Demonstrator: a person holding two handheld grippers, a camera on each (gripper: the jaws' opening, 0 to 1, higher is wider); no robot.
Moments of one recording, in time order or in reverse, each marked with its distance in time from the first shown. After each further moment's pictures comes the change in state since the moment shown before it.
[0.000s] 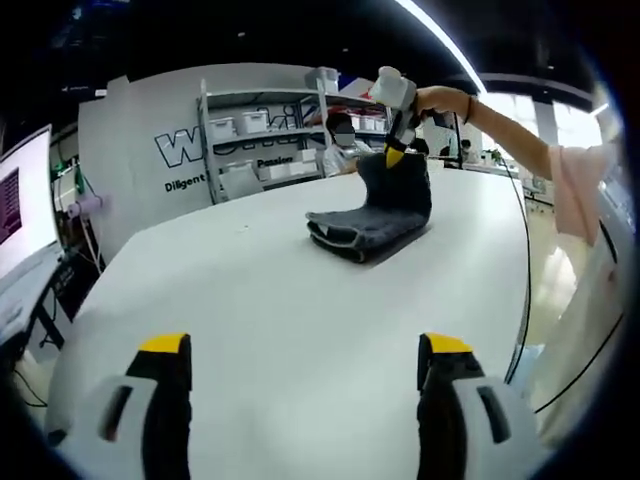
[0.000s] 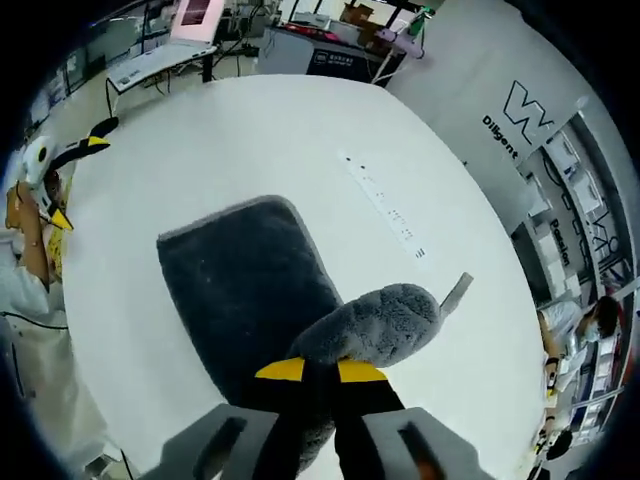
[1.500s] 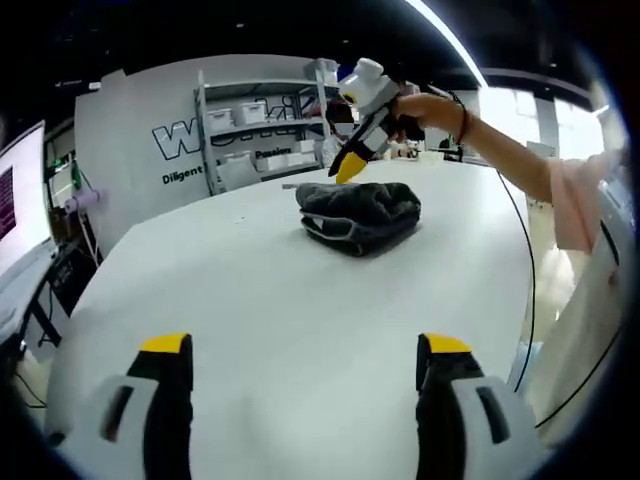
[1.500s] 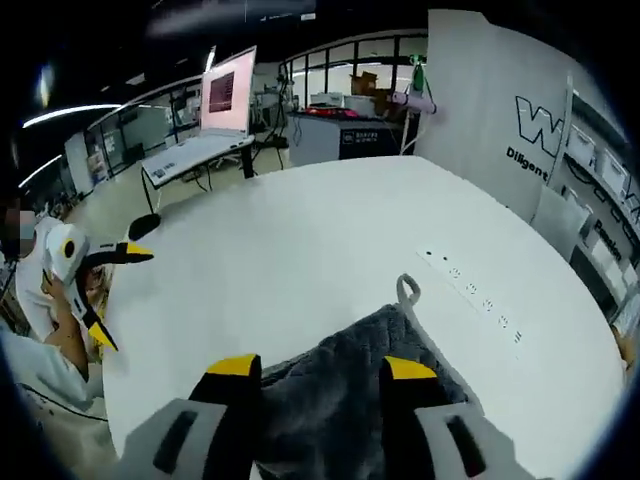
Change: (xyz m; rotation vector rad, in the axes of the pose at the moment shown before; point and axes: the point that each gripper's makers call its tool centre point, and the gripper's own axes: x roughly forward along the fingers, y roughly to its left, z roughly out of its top) left arm 0.012 -0.006 -0.002 0.007 0.045 -0.013; right arm 0.038 0.076 0.096 0.152 -0.434 0.239
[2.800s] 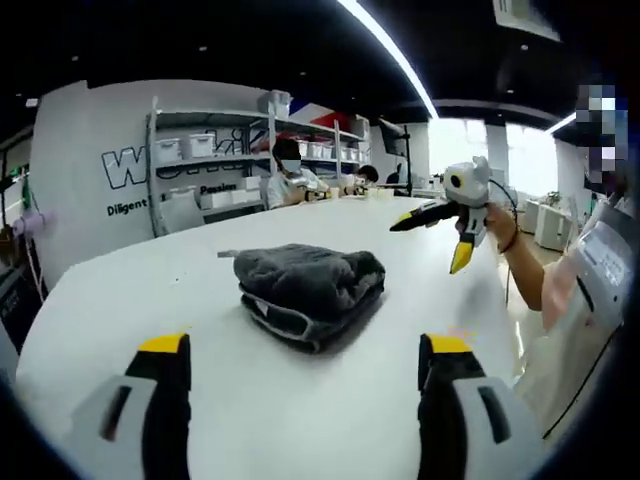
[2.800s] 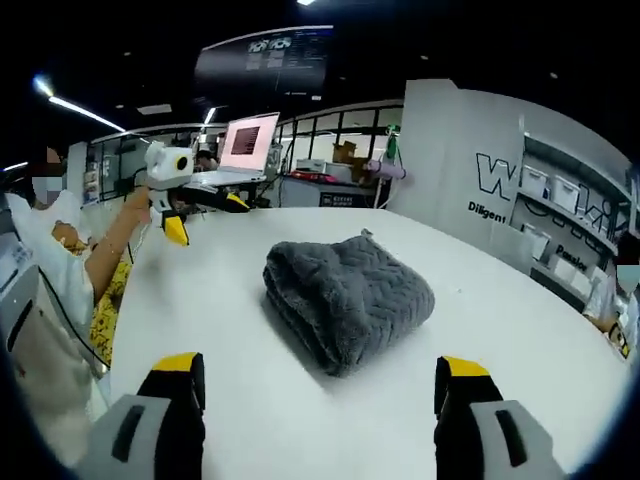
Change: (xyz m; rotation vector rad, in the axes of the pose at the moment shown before) left arm 0.072 -0.047 0.098 -0.010 -0.197 -0.308; right arm -0.113 0.017 -0.147 -0.048 -0.278 -0.139
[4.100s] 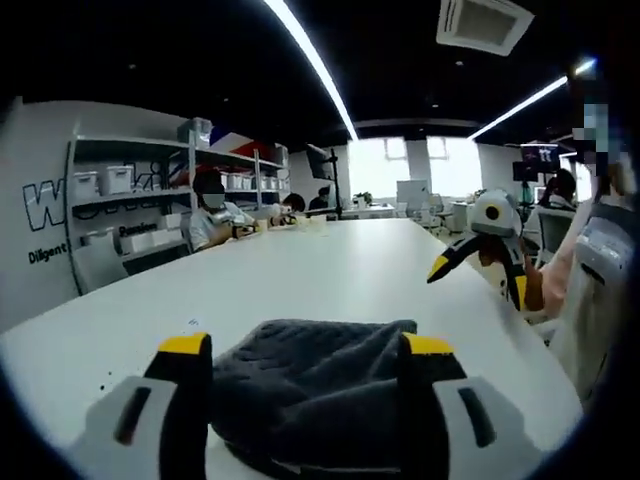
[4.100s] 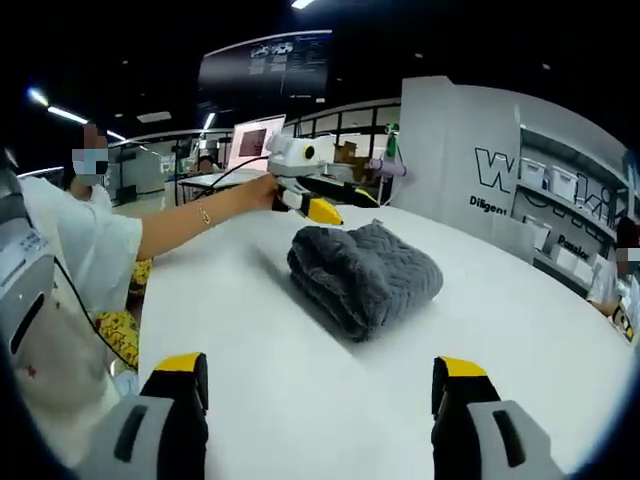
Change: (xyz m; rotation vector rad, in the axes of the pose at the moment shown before) left arm 0.159 0.009 0.052 0.154 -0.096 -0.376; right arm -0.030 0.031 -0.022 0.032 -0.006 0.022
